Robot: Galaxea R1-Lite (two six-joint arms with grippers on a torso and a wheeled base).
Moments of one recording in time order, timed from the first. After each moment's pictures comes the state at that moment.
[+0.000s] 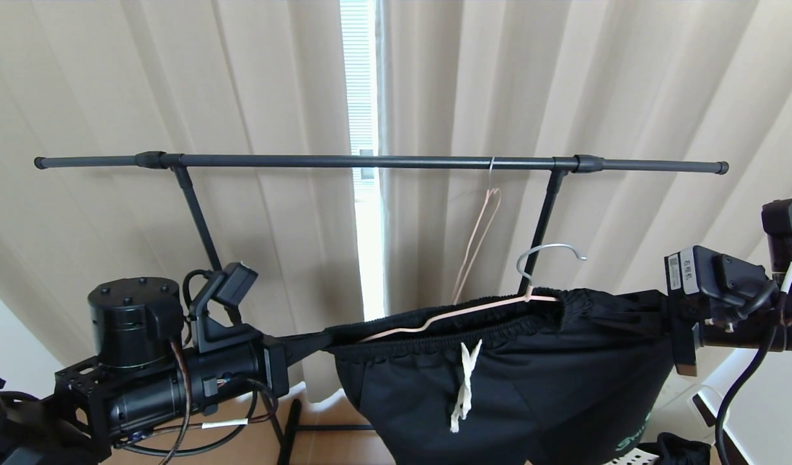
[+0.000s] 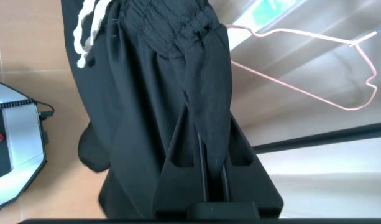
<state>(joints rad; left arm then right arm) -0.38 1.72 -0.38 -1.01 -0.48 -0.30 0.07 1.50 -0.78 -0.05 0.72 -1.01</state>
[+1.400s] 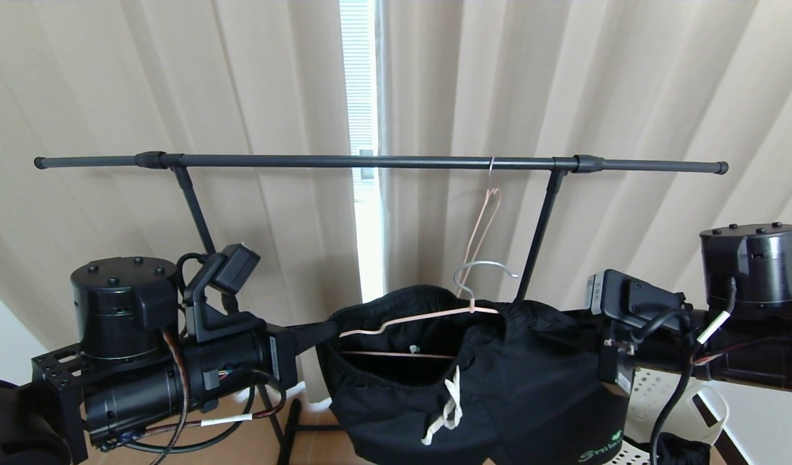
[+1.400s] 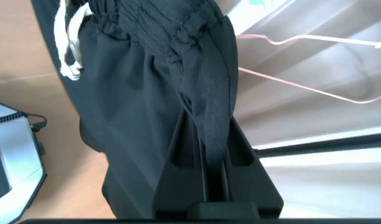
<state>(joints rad) -0.49 1.59 -0.47 -0.78 -0.32 -0.33 0.37 1.54 -0.64 -0.37 0.38 -0.77</state>
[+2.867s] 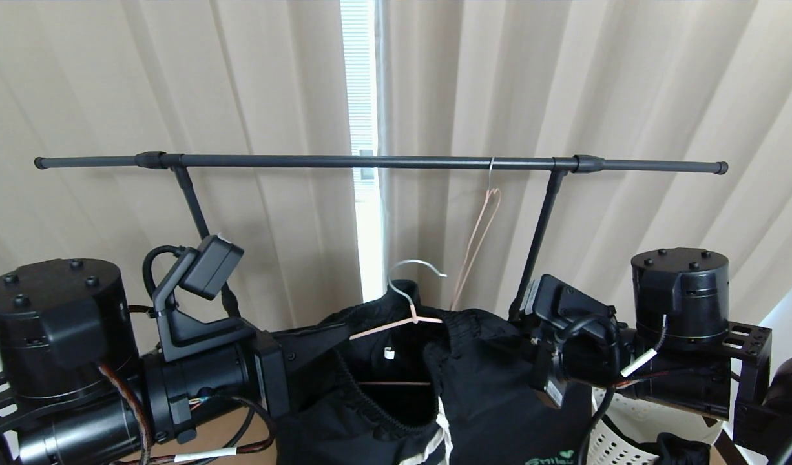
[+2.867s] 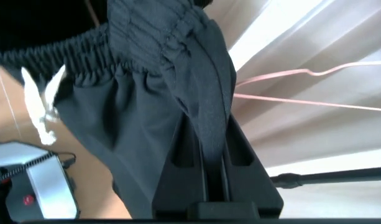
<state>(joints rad) -0.61 1.45 -0.45 -0.78 -0.29 -0.34 0.57 1.67 -0.59 -0.63 0.23 -0.50</state>
